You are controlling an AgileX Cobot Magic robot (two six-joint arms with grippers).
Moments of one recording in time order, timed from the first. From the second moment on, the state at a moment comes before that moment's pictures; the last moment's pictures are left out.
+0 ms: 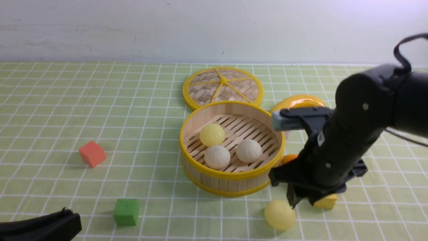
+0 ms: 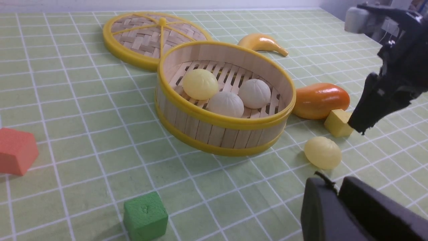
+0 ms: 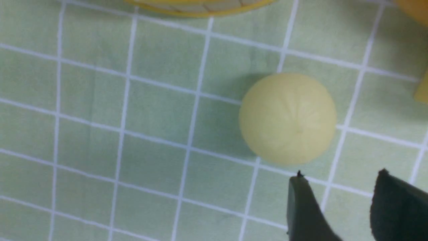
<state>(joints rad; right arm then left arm) 0.51 1.65 -1.14 0.16 0.88 0.26 -0.47 0.36 -0.33 -0.39 0.31 0.19</state>
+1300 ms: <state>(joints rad) 0.45 1.76 -1.10 0.28 0.69 0.22 -0.47 0.36 -0.33 -0.39 0.31 0.19</state>
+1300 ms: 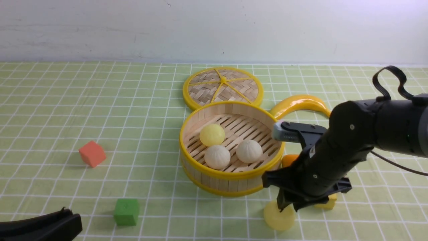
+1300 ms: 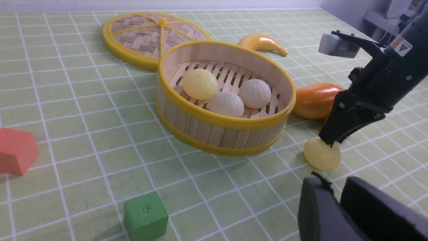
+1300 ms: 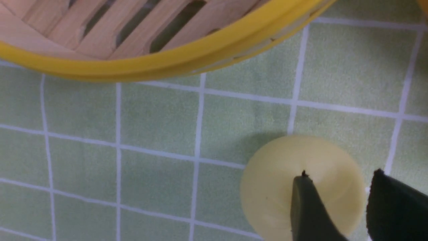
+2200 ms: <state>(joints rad) 0.45 1.79 -1.10 0.31 0.67 0.13 -0.47 0.36 -0.33 -0.39 0.31 0.19</state>
